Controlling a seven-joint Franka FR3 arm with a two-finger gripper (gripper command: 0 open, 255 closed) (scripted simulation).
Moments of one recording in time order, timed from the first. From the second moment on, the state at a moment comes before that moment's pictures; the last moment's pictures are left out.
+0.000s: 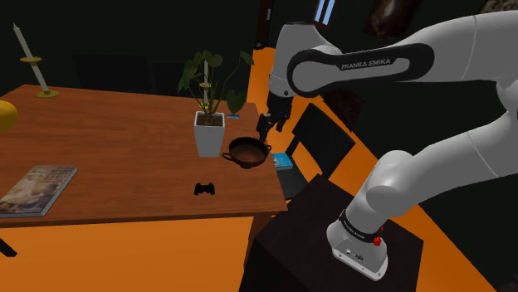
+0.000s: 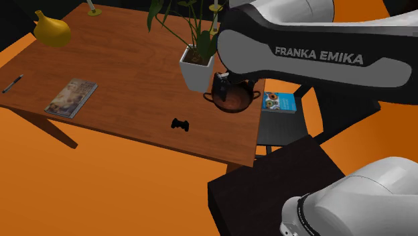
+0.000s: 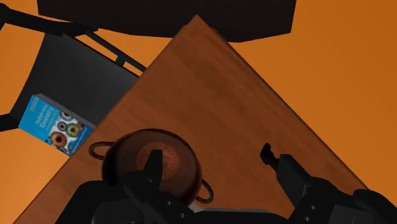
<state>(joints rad) 0.05 -0.55 0.19 -2.50 0.08 1.98 0.16</state>
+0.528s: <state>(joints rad) 0.05 -0.27 0.32 -2.50 0.02 2.25 0.29</state>
